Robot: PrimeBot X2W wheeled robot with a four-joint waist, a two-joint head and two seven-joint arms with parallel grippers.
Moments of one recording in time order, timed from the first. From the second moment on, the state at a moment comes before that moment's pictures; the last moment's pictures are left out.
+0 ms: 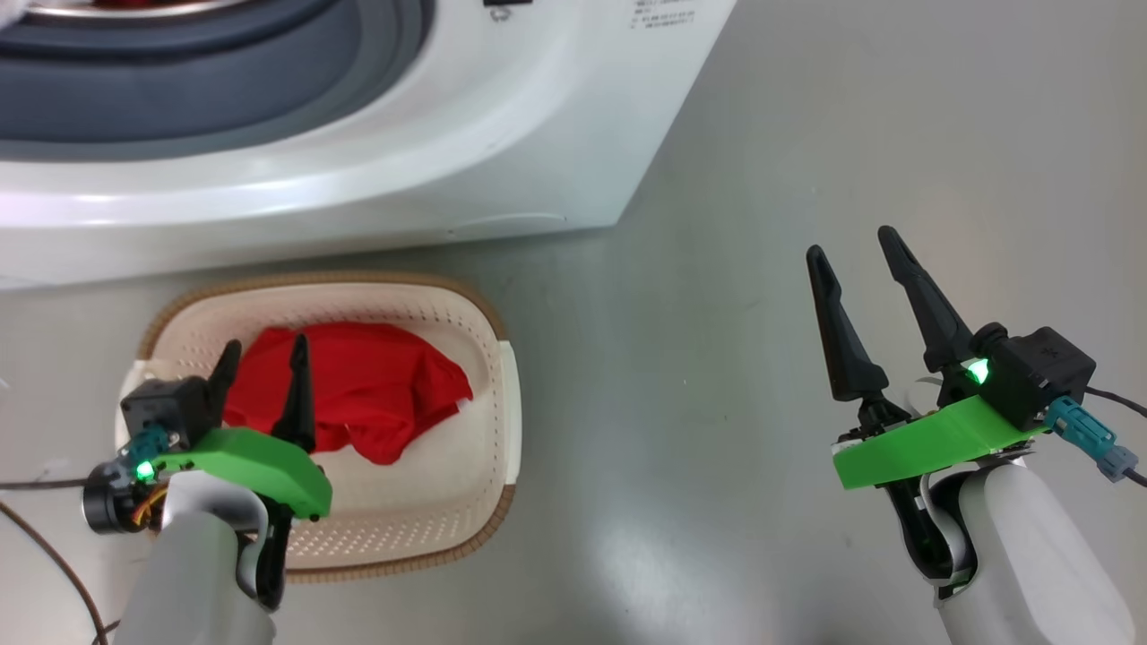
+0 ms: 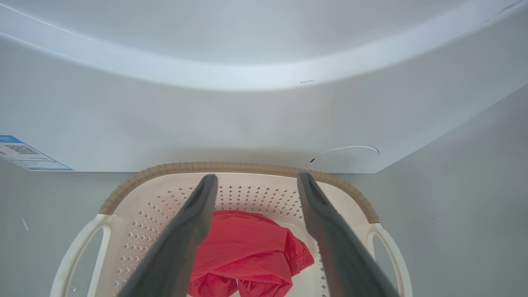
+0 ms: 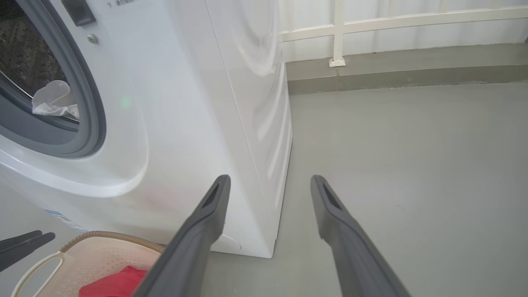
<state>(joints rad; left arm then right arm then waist) -0.59 0.05 0.07 0.85 -0.19 -0.12 -0.25 -0.33 -0.06 0.10 0.22 0.33 0.12 -0.26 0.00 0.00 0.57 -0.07</state>
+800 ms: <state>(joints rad) -0.32 0.04 0.10 0.50 -0.18 -0.12 -0.25 -0.17 -0.09 0.09 0.25 0.34 0.12 -0.26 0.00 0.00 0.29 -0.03</state>
